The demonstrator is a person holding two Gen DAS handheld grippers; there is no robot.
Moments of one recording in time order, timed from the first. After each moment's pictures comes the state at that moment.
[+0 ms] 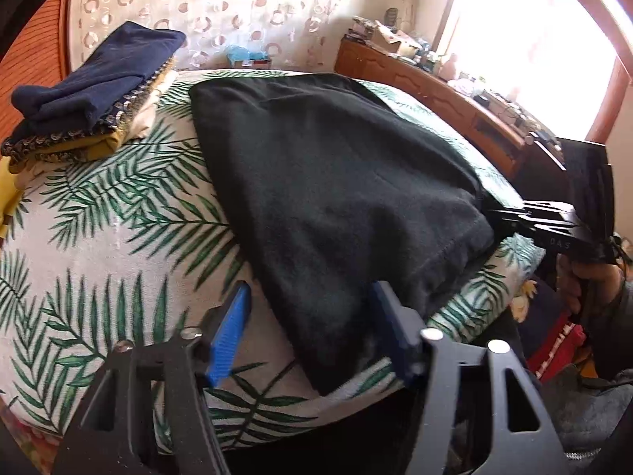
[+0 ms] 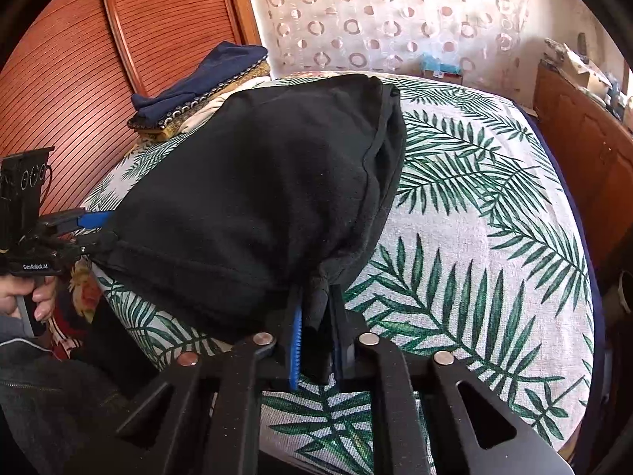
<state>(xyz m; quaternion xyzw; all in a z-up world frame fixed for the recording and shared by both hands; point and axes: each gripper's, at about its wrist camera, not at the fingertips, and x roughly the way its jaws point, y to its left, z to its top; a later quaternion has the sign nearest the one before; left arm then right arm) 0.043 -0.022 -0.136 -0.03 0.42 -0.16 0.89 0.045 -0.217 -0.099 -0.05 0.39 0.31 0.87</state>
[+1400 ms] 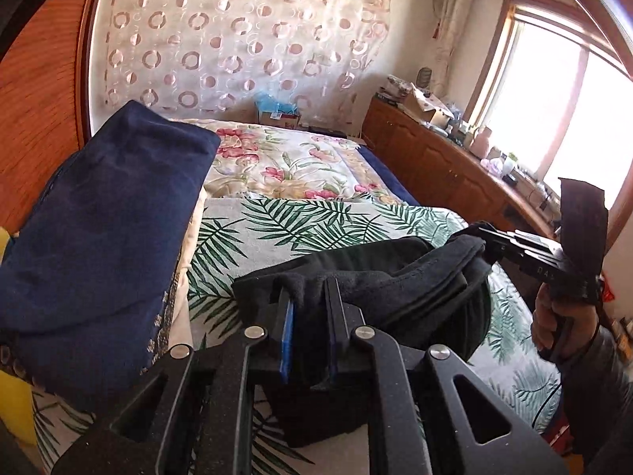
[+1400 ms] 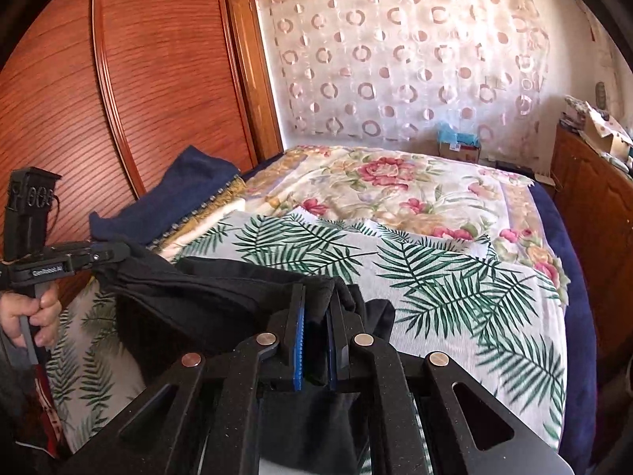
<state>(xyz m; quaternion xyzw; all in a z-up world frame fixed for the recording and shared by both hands) 0.225 0.034 -0.056 -0.08 0.34 -0.11 0.93 0.247 -0.152 -0.031 -0.03 0.29 0.34 0.90</state>
